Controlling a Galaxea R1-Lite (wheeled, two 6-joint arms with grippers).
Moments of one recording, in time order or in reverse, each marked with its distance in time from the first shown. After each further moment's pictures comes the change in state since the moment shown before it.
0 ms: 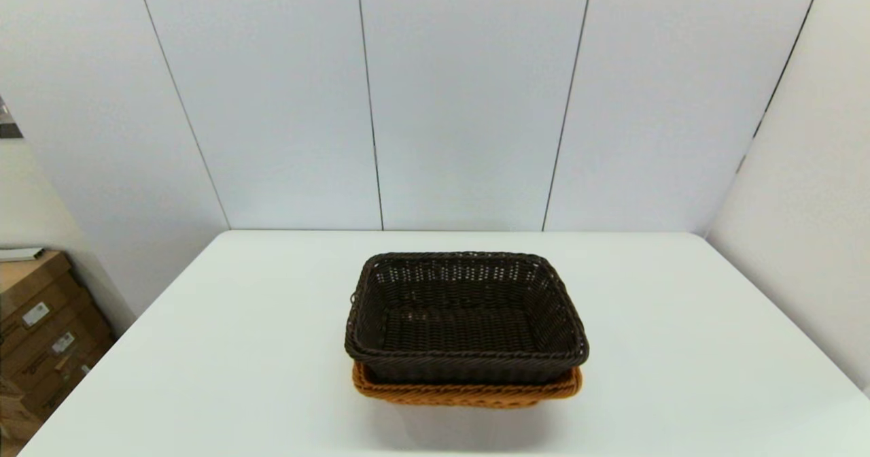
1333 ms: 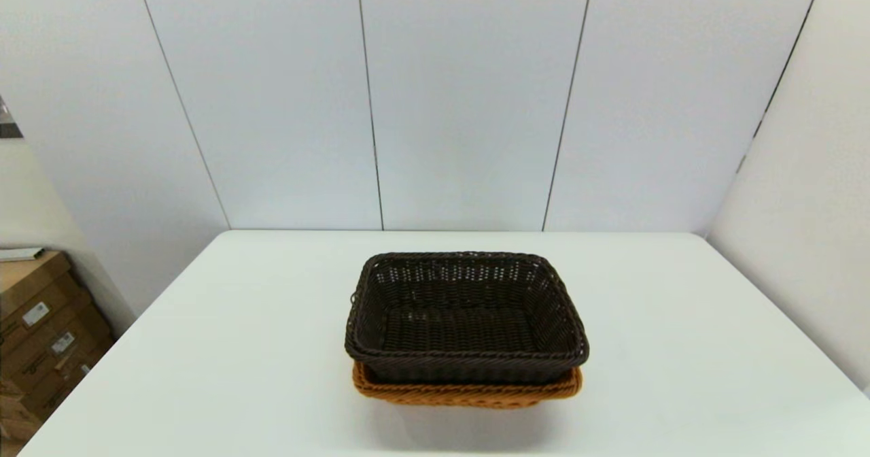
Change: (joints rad) left arm 0.000 0.000 0.000 0.000 0.000 0.000; right arm 0.002 -0.038 0.615 -0.860 0.038 -0.295
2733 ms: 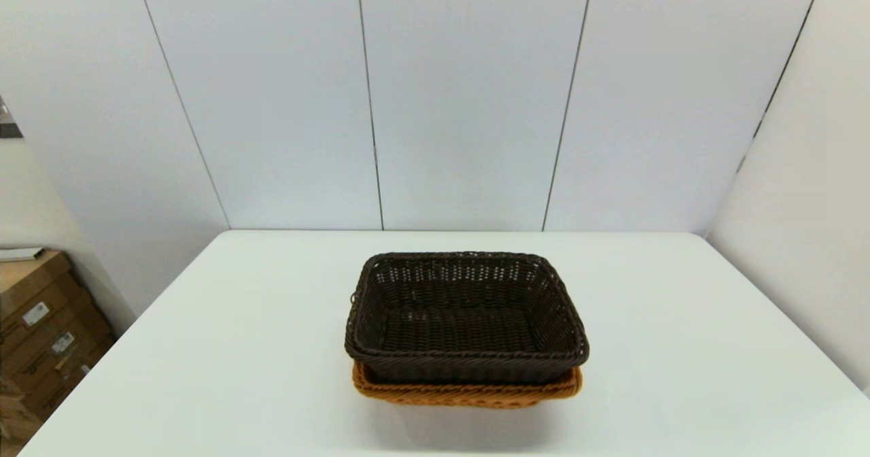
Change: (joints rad) left arm 0.000 0.000 0.000 0.000 0.000 0.000; right arm 0.000 0.000 0.021 0.011 0.016 0.146
